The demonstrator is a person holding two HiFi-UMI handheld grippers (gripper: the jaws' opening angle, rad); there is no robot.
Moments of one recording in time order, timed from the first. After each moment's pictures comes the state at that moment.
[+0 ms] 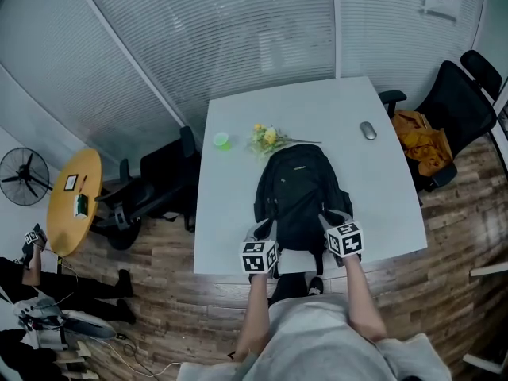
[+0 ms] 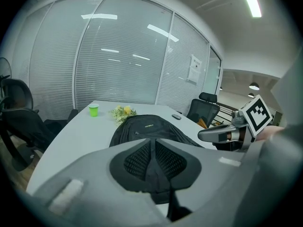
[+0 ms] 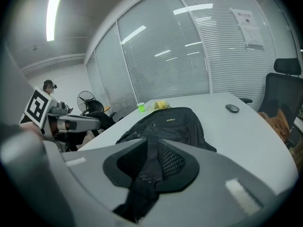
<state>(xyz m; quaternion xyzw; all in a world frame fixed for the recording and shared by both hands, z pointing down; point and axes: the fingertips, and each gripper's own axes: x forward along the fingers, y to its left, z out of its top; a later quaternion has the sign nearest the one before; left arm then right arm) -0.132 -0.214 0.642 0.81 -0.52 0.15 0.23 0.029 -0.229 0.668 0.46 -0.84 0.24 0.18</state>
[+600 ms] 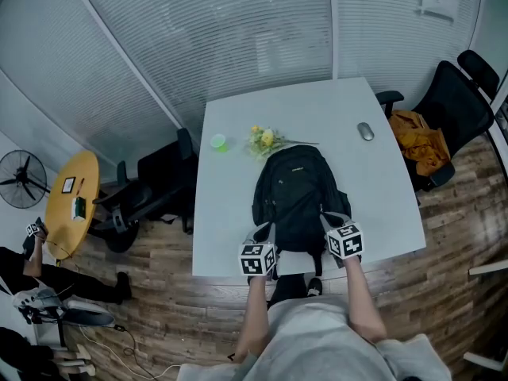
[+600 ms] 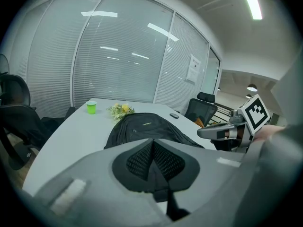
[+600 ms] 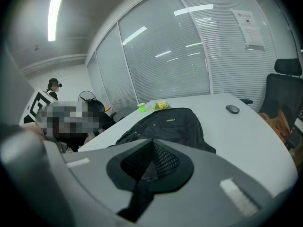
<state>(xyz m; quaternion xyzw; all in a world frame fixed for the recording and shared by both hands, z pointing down) -0.129 -0.211 0.647 0.81 -0.51 0.15 0.24 0.033 -0.227 0.666 0.45 -0.84 0.24 0.18</state>
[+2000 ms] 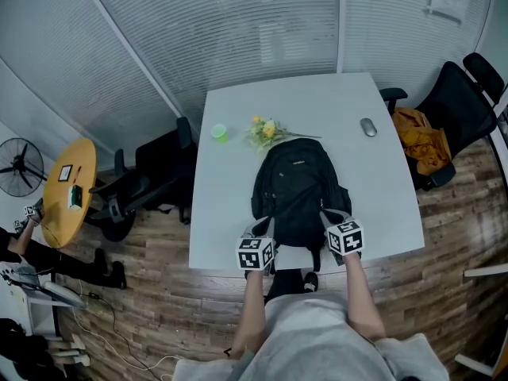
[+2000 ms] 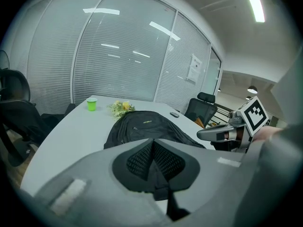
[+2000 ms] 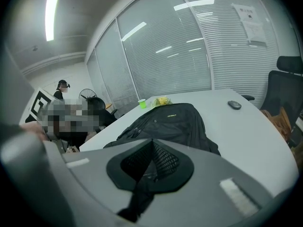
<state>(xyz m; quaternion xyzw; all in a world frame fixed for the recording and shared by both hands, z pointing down) -0.134 -0.211 0.653 0.81 -0.51 0.15 0.25 0.028 -0.224 0.676 0.44 -0.84 0.25 0.20</state>
